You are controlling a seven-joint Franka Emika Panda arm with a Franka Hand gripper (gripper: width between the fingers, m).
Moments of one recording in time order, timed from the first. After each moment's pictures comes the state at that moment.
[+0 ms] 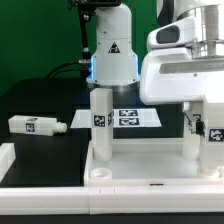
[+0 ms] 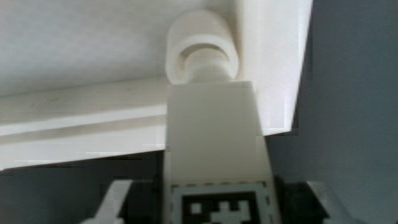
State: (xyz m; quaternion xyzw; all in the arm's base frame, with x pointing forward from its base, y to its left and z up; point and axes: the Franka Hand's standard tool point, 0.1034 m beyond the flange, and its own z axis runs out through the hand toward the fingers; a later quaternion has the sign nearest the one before) arm 0.631 0.114 0.093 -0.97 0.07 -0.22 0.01
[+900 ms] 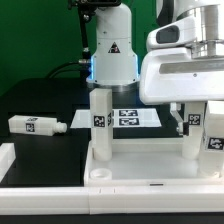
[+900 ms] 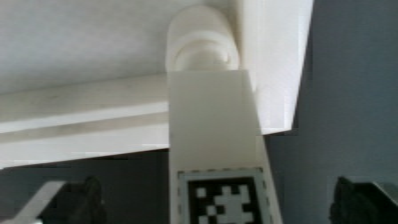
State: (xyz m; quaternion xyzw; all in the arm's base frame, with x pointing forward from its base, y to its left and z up) arm 0.631 0.113 0.093 -0.97 0.07 -0.22 0.01
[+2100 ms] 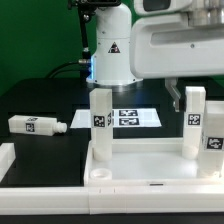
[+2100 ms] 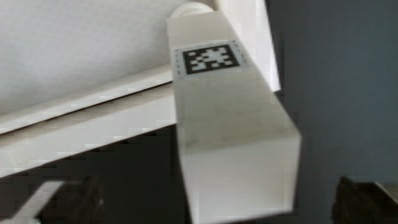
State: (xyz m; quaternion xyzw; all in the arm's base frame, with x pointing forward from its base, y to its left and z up) arm 0.664 0.101 0.132 -0.99 0.14 -0.04 0.04
